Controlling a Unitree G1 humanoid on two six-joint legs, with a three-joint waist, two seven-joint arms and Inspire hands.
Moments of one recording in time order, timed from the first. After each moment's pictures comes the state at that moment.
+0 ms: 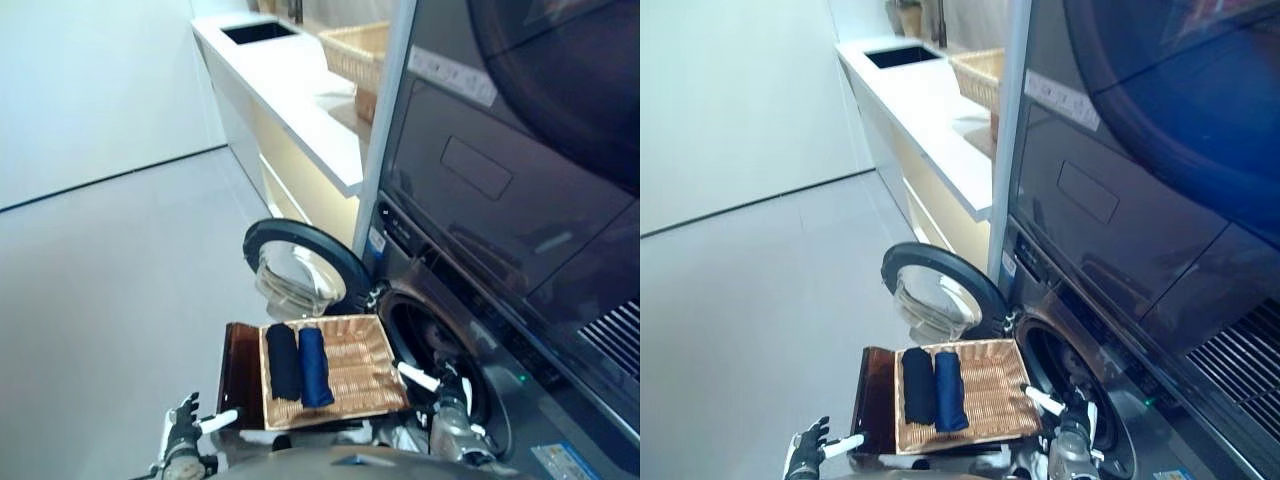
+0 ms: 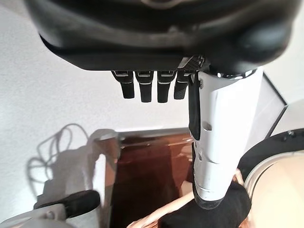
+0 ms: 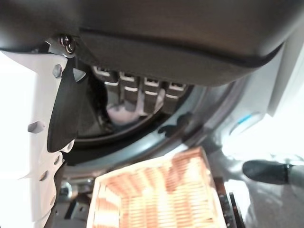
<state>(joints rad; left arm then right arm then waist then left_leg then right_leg) 0.07 0.21 -0.21 1.25 -0.16 -0.27 0.34 -0.04 -0.17 0.11 1.16 0.37 -0.19 -0.34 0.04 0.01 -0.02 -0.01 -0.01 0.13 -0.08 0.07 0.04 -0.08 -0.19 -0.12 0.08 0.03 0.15</state>
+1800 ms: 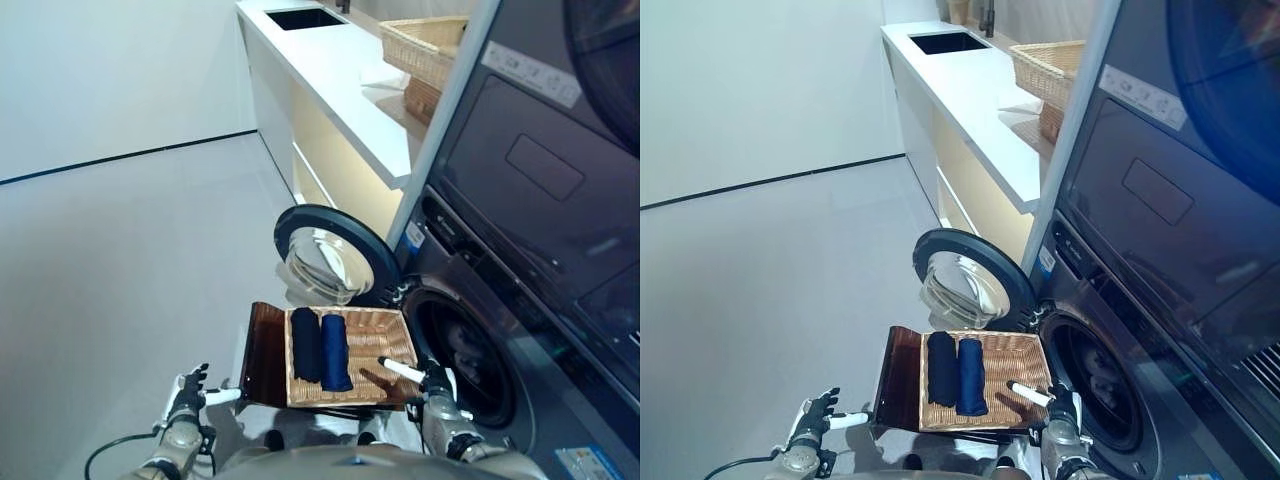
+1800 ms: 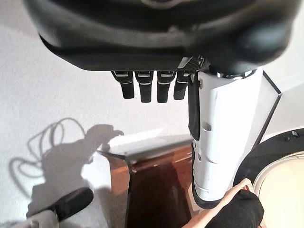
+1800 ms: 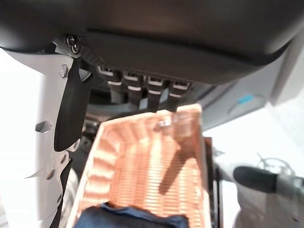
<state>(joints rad) -0.06 0.25 -0.32 1.25 -0.11 -0.22 0.29 -0.18 -0.16 0.17 1.24 0.34 -0.13 -0.32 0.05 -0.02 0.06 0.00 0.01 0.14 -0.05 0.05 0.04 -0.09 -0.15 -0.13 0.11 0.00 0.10</state>
